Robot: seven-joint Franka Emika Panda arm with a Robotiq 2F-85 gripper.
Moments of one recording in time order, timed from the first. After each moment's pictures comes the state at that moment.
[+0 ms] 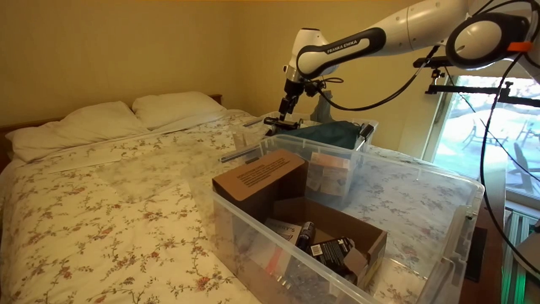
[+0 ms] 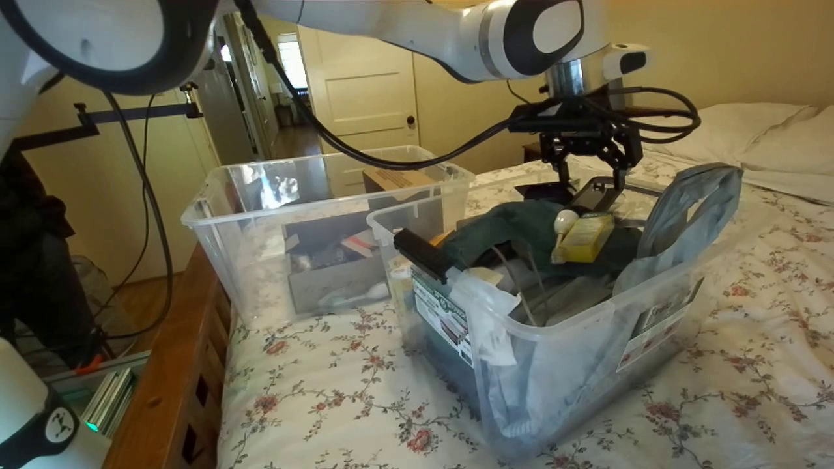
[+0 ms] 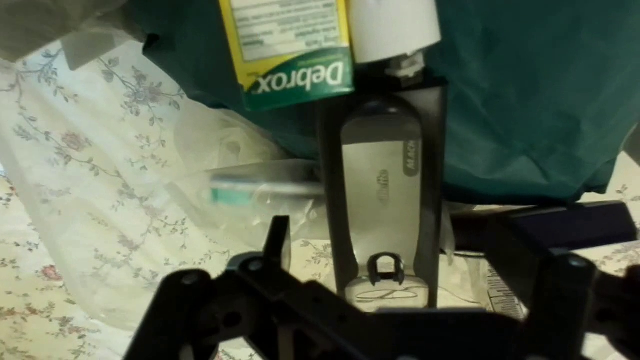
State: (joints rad) arm 0.05 0.80 0.08 -1.07 -0.13 2.19 -0.22
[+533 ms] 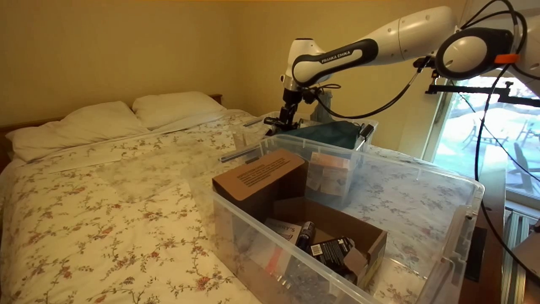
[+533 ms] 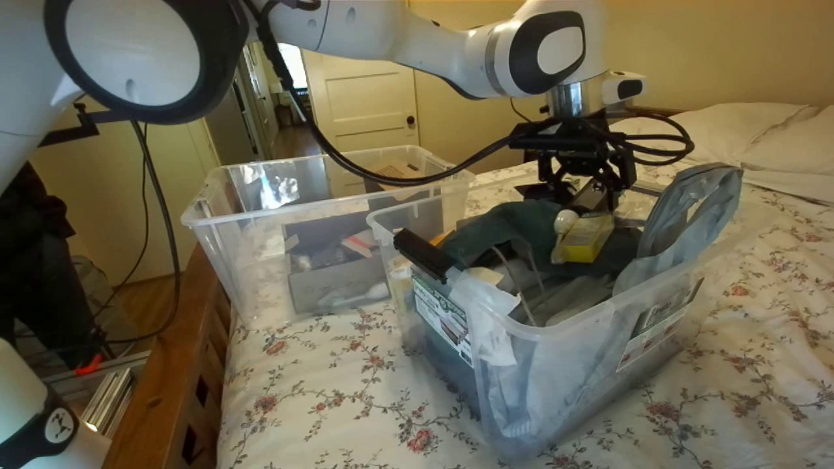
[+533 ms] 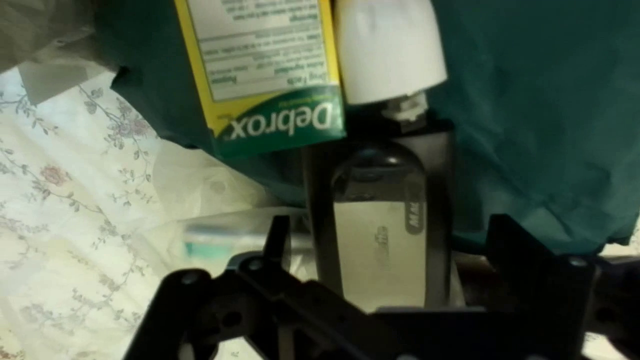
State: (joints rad) arm 0.07 0.88 0.05 -0.99 -0.13 2.11 -0.23
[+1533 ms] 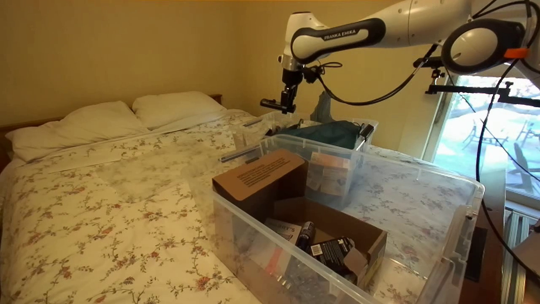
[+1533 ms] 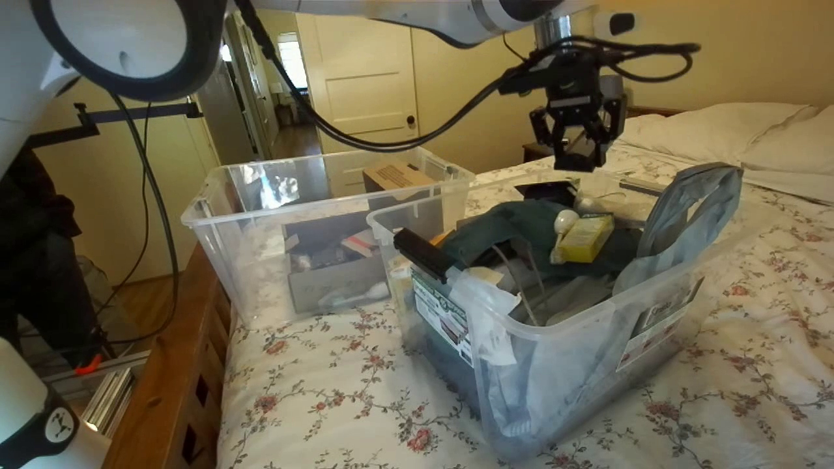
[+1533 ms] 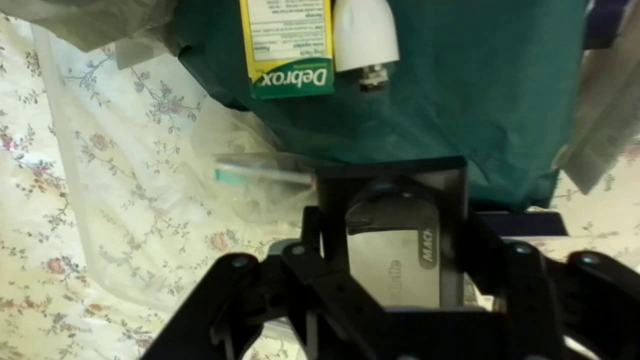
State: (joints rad) arm 0.12 0.82 0.03 -0.88 -0.16 1.92 -0.26
